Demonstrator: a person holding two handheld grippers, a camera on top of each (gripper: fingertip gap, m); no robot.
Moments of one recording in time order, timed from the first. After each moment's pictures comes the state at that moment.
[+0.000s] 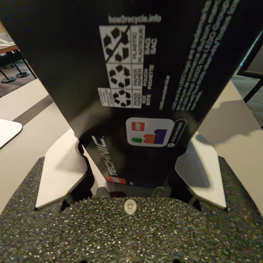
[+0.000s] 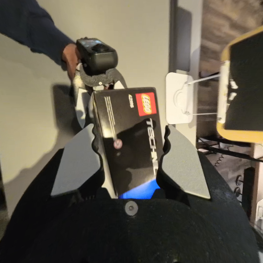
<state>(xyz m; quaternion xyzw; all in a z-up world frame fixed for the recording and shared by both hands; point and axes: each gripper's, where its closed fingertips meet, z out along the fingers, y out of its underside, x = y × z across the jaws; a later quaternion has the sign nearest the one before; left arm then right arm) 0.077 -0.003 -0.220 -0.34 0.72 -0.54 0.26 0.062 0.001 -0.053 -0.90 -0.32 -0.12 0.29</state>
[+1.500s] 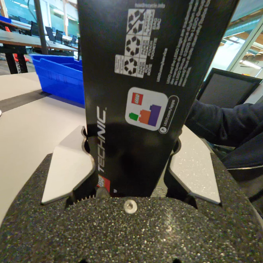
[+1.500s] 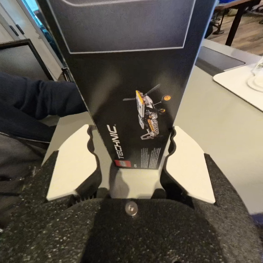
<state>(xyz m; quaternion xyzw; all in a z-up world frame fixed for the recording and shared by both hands) 0.058 0.051 -0.210 -0.34 0.63 -0.68 0.15 0.073 -0.024 -0.196 -0.79 -0.11 0.21 0.56</state>
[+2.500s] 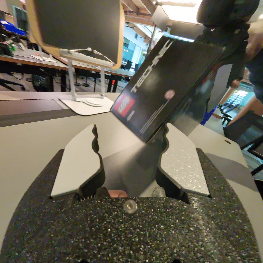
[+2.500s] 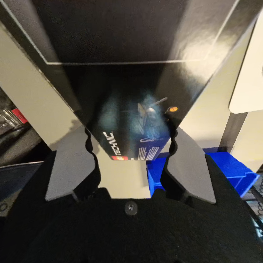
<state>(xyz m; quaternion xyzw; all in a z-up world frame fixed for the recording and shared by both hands) -0.051 0.258 -0.182 -0.50 0.49 -0.63 0.33 0.045 0.089 -0.167 -0.98 -0.22 0.00 -0.01</state>
